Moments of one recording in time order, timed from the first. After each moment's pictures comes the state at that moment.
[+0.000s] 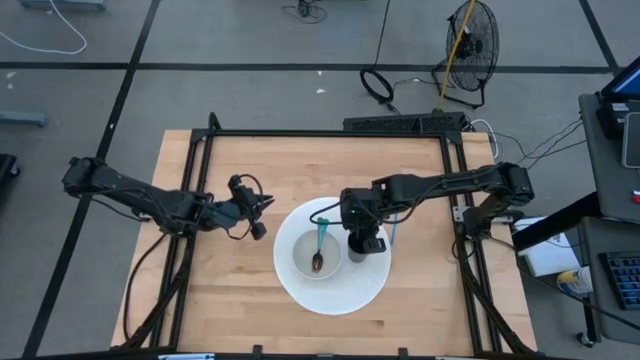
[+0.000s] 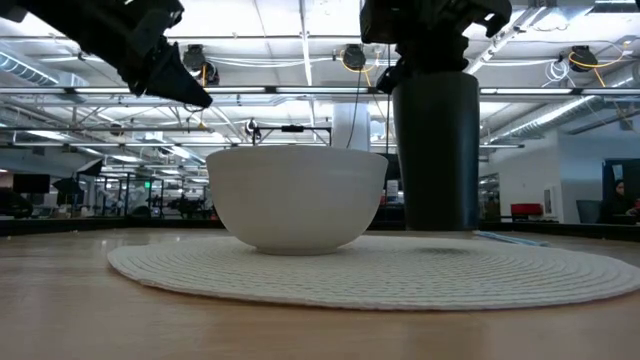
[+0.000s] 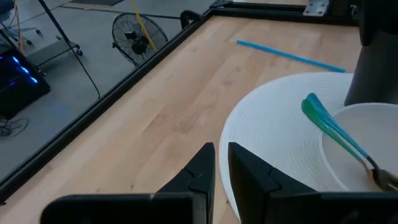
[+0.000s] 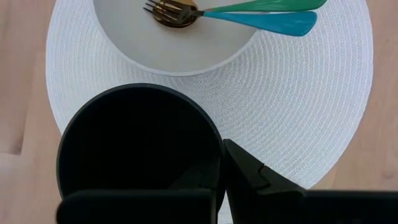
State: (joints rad) left arm -0.24 0.98 0.57 -0.16 -0.68 -0.30; right arm 0.04 1.65 1.36 -0.91 -0.13 -0.11
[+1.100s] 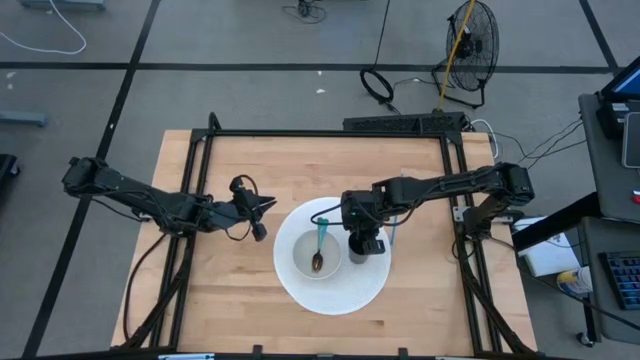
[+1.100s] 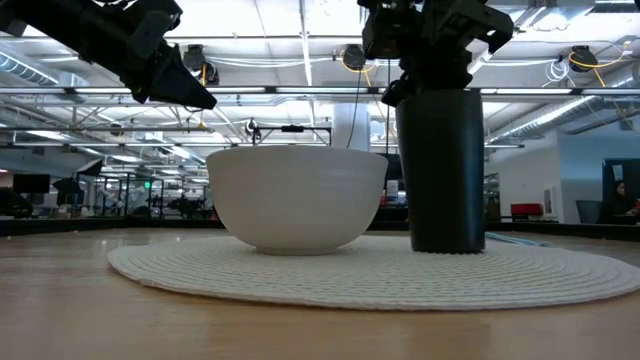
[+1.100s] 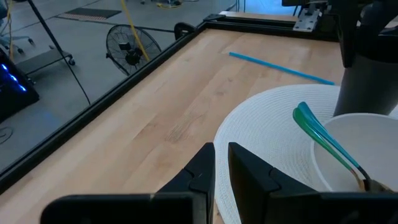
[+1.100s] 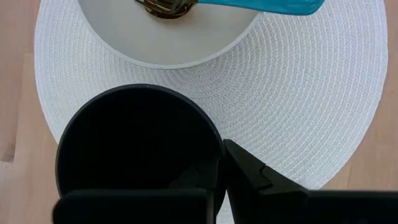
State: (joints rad) left arm -0.24 0.98 0.49 0.01 -0.67 -0.26; right arm 0.04 1.65 1.29 -0.85 -0.13 -0.06
